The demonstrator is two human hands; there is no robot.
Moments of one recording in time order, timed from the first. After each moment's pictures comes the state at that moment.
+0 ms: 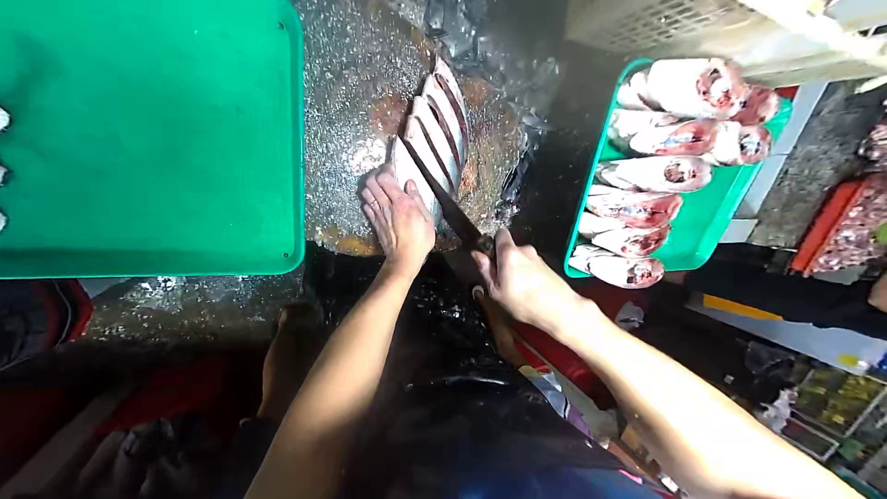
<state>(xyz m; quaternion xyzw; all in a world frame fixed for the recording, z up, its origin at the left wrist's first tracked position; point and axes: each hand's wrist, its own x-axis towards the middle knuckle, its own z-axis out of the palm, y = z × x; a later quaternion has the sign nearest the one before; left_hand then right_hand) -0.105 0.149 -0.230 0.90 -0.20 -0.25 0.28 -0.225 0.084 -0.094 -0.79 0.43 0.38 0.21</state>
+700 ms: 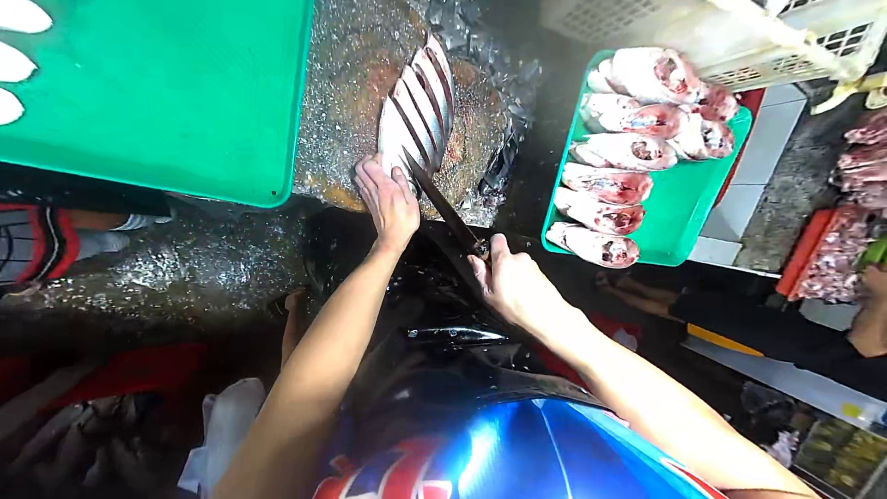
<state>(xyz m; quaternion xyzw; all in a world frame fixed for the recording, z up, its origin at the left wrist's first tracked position) -0.157 0.179 -0.251 0.88 -0.16 -0.14 0.42 -0.304 0.125 -0.049 -0.83 0.39 0.37 0.15</state>
